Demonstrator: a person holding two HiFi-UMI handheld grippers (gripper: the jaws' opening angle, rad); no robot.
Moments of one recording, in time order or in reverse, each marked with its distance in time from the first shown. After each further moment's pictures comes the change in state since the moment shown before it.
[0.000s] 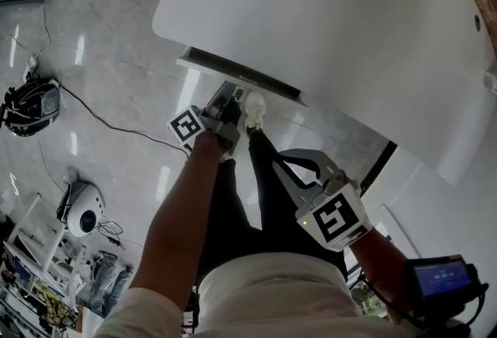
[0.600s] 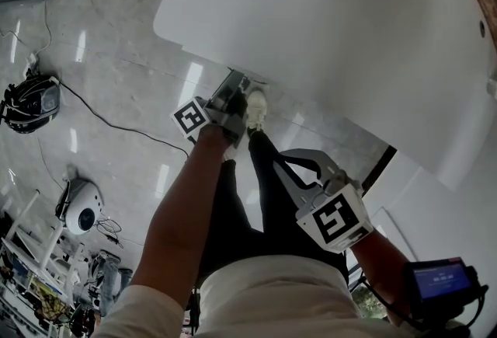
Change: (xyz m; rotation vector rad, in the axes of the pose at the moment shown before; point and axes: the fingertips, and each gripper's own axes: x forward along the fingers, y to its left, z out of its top) left arm 0.023 -0.013 0.007 0.016 -0.007 -0.050; right arm 0.001 -0.001 0.003 -0.018 0.033 0.008
